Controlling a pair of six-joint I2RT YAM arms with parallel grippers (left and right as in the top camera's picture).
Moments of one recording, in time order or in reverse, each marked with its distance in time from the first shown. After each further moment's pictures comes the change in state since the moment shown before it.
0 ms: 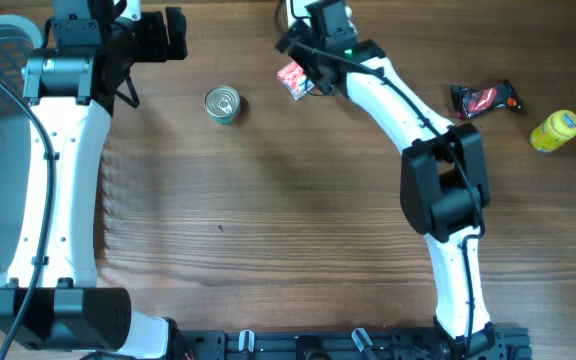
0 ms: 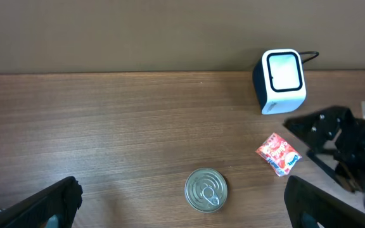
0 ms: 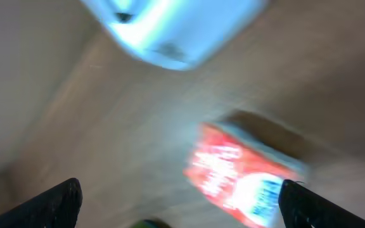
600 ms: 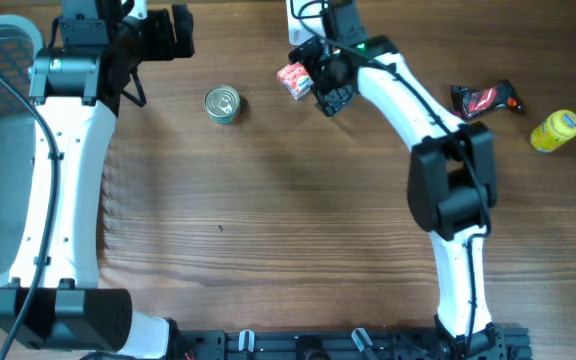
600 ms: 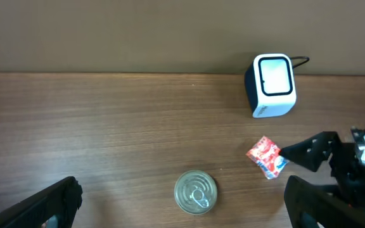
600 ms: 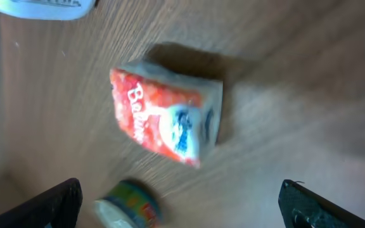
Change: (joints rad) left arm -0.022 0.000 0.000 0.008 0.000 -0.038; right arm -0.041 -0.002 -0.004 -0.245 -0.156 0.156
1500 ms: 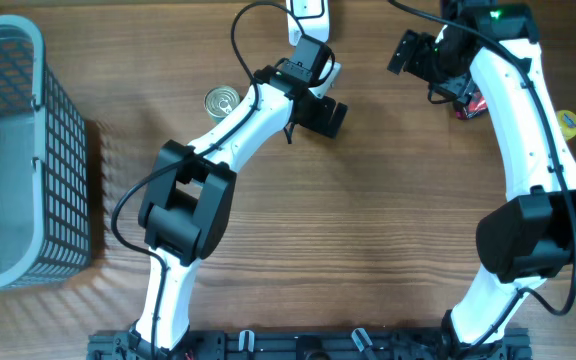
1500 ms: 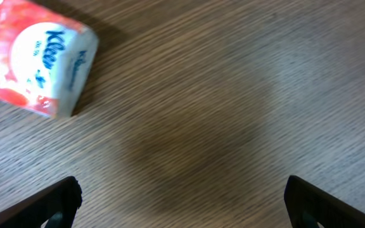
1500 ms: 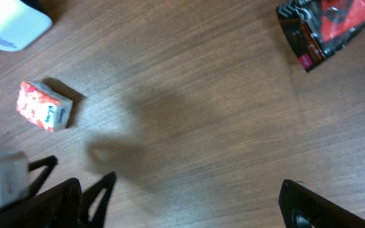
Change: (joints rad) left arm -0.486 0.570 0.002 0.107 0.042 -0.012; right arm -0.268 -0.375 0.003 -0.563 0.222 -0.633
